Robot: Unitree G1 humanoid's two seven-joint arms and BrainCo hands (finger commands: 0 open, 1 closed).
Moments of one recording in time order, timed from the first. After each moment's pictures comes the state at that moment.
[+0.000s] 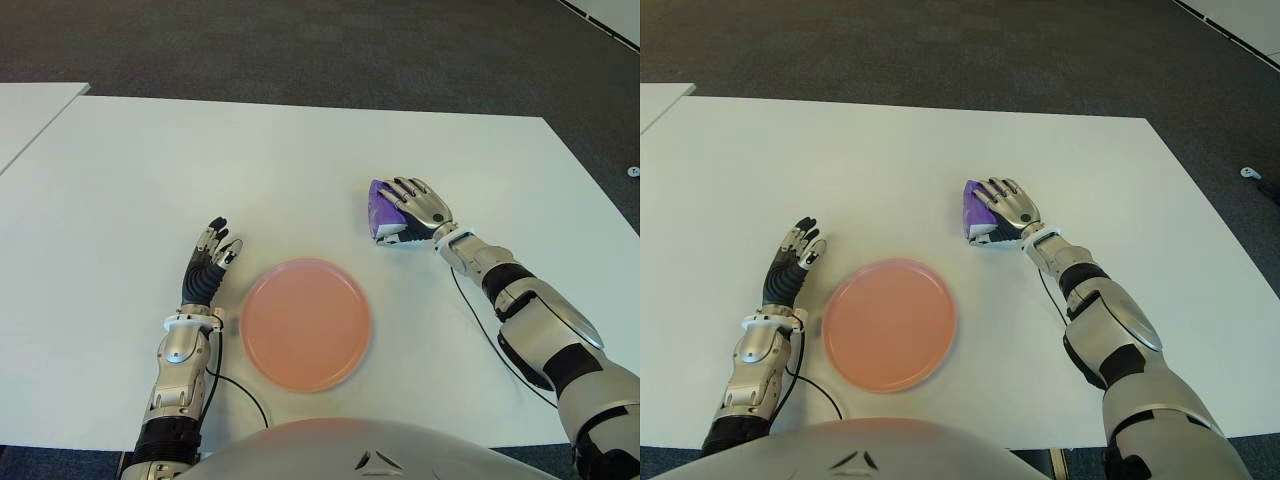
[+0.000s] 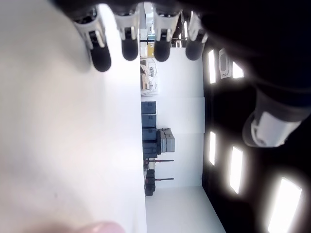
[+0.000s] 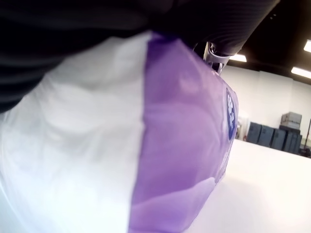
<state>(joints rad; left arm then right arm) 0.17 0.07 0.11 0.19 -0.06 -0.29 -0.07 -0.78 -0.49 0.82 1.23 -1.01 -0.35 -0.65</state>
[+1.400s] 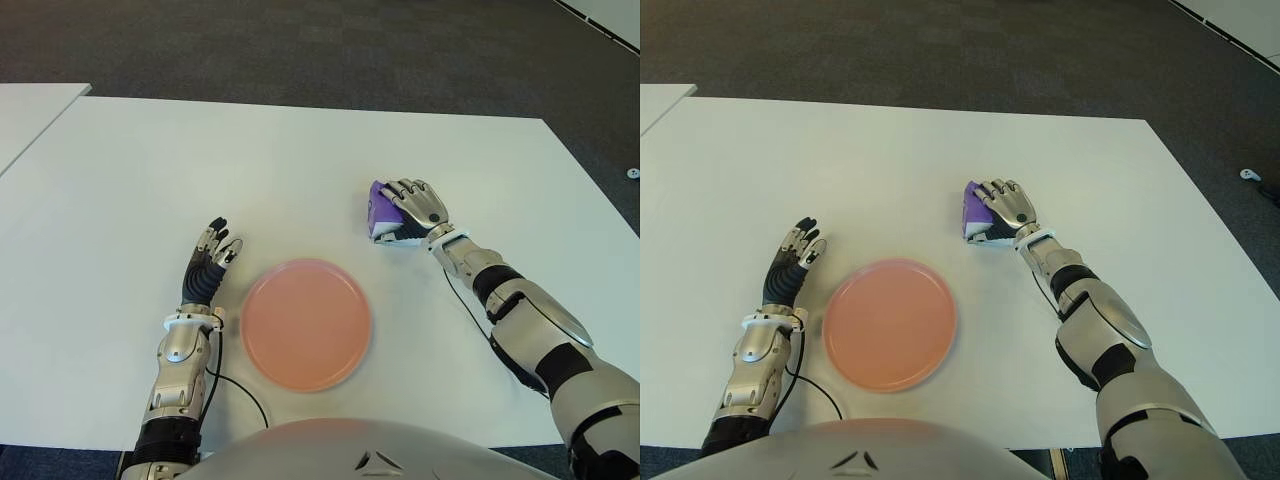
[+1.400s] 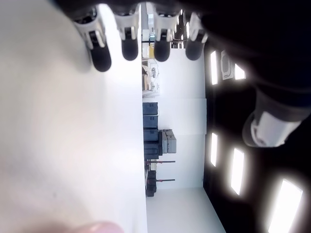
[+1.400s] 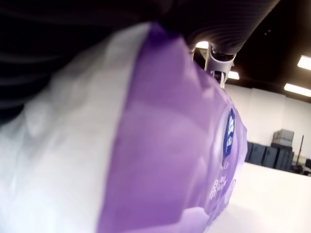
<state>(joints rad) 0.18 0.07 0.11 0.17 -0.06 -0.27 -0.07 -0.77 -0.44 0.86 1.25 -0.96 -0.28 -0.82</state>
